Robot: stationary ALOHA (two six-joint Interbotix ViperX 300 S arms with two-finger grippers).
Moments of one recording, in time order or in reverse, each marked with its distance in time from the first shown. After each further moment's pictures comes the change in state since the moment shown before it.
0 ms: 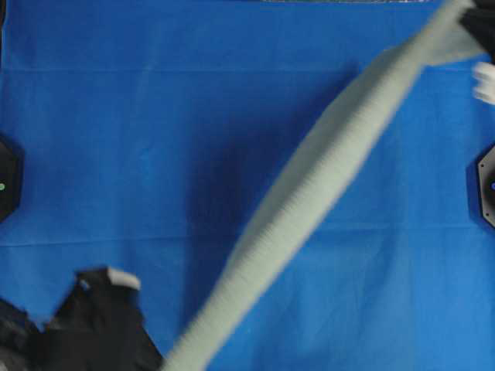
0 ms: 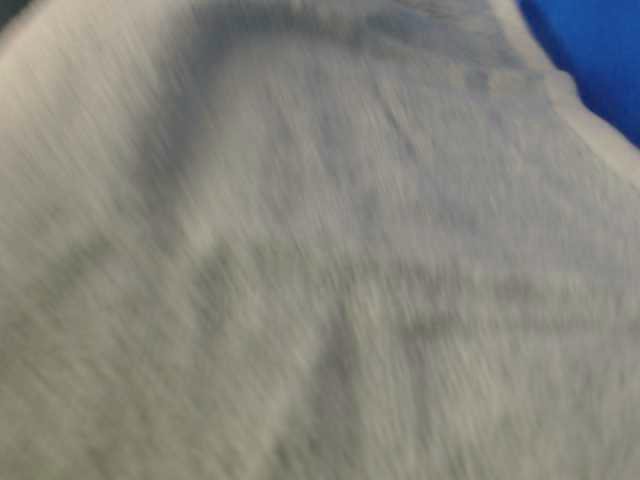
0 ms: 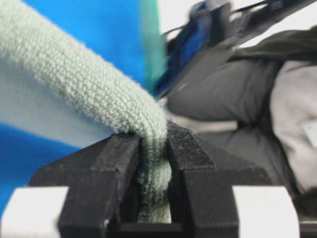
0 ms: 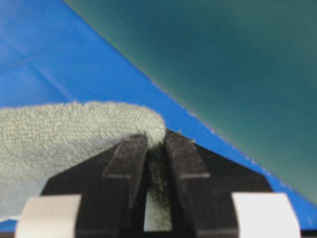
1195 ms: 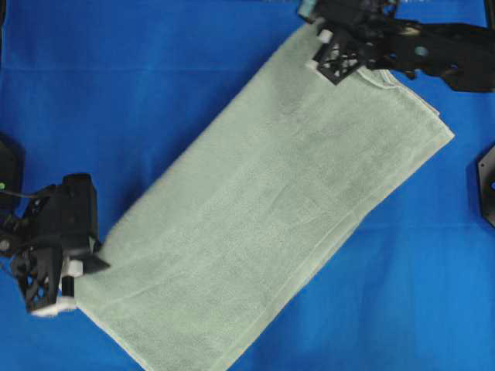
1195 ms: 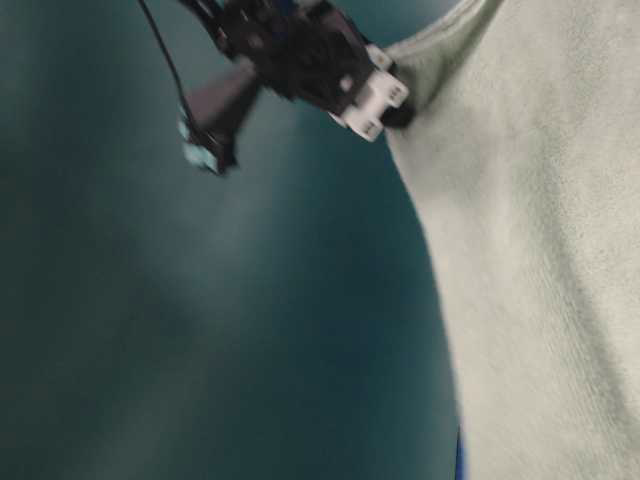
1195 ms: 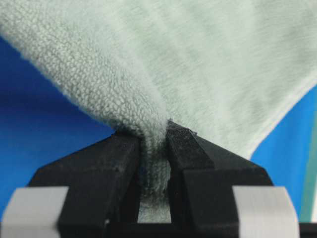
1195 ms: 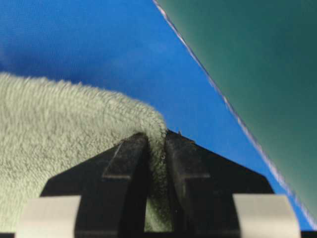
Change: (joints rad) left arm 0.140 -0.308 0.838 0.006 -0.290 -0.192; right arm -0.511 0.966 -0.178 -0.086 -0.574 -0.092
